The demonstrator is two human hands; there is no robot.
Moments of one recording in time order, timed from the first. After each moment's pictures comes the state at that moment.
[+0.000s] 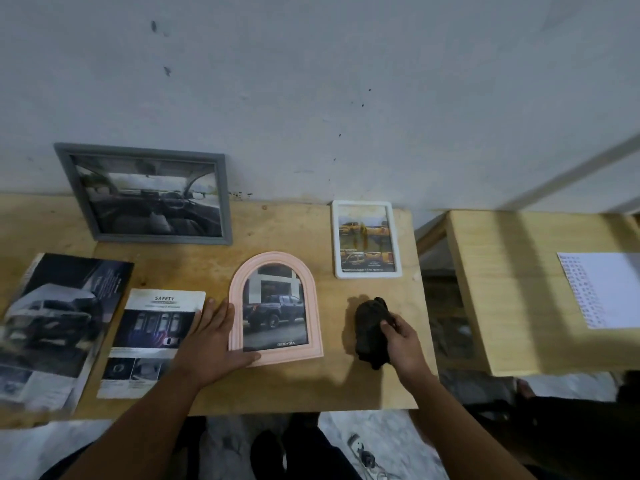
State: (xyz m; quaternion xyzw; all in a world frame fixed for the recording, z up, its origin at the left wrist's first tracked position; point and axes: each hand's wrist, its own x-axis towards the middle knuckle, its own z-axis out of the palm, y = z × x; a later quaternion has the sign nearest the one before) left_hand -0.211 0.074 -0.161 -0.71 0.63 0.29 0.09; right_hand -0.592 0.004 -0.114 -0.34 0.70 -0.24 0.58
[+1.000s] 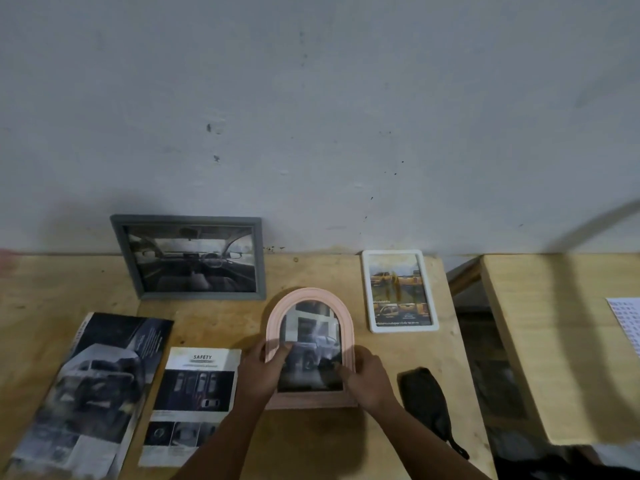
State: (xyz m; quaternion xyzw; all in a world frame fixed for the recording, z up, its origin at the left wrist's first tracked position) left_hand -0.232 0.011 -0.125 -0.78 0.28 0.48 -0.29; right_hand -0.460 -0.026 -0.136 -0.54 0.66 -0.09 0.51
